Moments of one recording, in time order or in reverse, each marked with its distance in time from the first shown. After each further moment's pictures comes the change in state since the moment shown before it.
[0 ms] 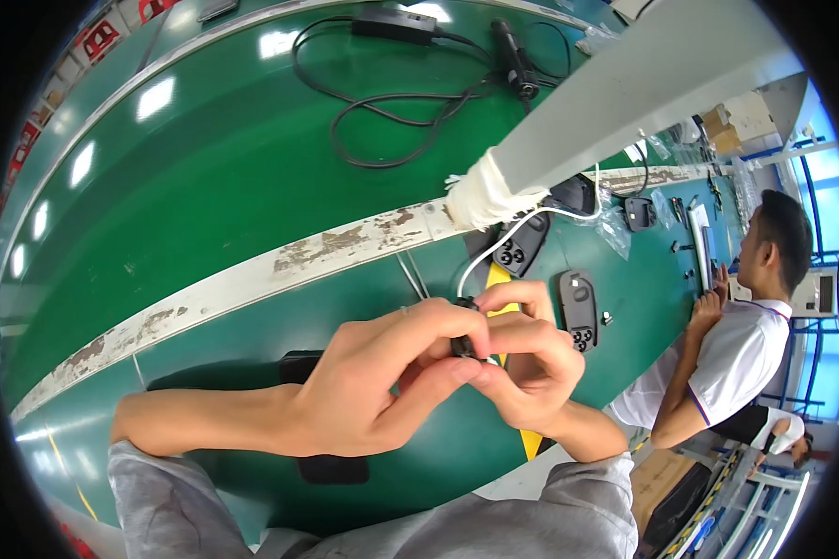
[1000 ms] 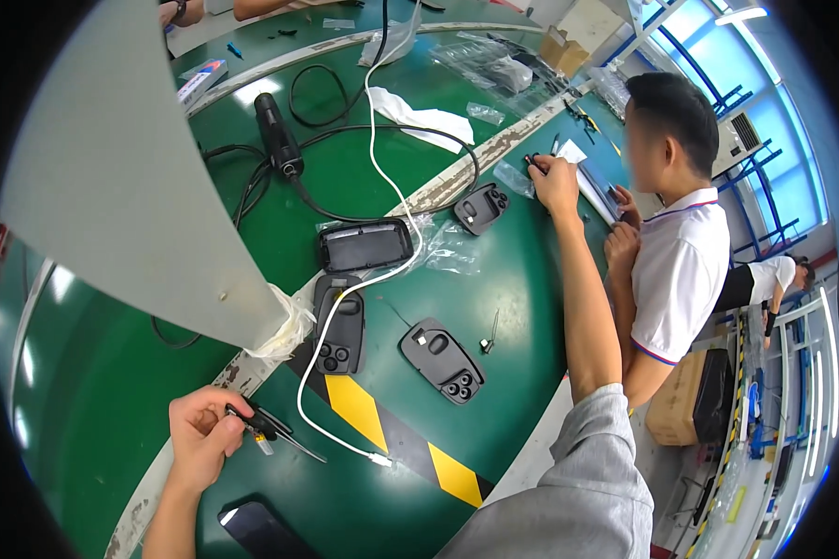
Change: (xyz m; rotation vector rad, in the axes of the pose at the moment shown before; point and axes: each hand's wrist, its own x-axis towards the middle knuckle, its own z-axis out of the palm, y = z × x) left_hand 0.033 -0.073 -0.047 -0.297 0.041 -0.530; right_hand -0.016 0.192 -0.406 -1.491 0.520 0.603
